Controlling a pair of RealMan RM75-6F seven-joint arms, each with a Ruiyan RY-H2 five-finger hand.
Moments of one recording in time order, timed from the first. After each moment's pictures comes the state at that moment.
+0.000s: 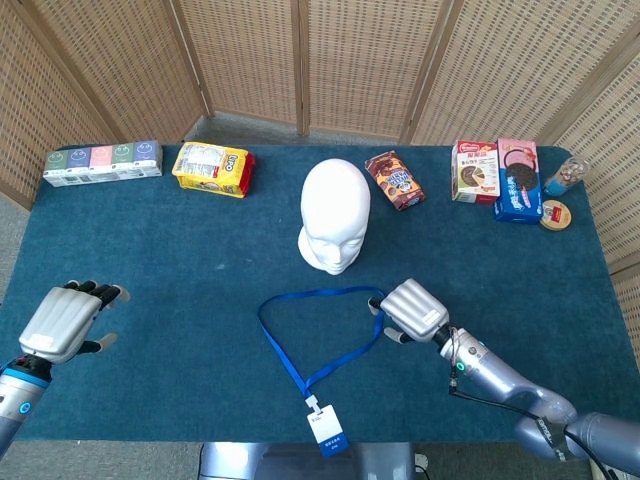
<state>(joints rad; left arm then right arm) -0.31 -0.91 -0.05 -1.90 1.48 1.19 0.27 0.69 -1.33 0.09 -1.50 -1.64 0.89 -0.12</state>
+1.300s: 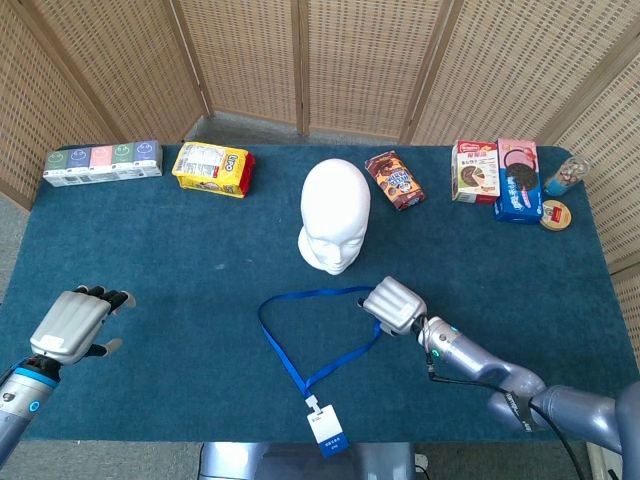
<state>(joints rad) -0.34 -0.94 -0.02 -1.88 1.45 1.15 0.29 0.83 -1.45 0.04 -1.35 -1.55 0.74 -0.28</state>
